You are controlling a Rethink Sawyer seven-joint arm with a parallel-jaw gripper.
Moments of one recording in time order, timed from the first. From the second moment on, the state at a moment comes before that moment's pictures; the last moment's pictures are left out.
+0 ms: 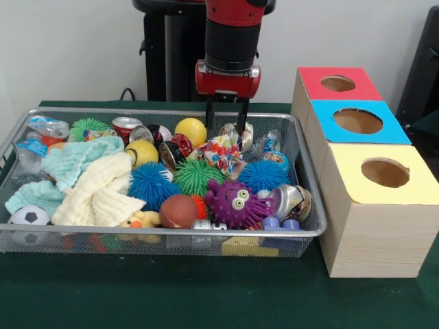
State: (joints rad) arm -0.25 -0.65 -0.04 1.96 -0.04 0.21 1.57
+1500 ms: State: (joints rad) arm -0.24 -0.60 -0.04 1.90 -0.04 0.16 1.57
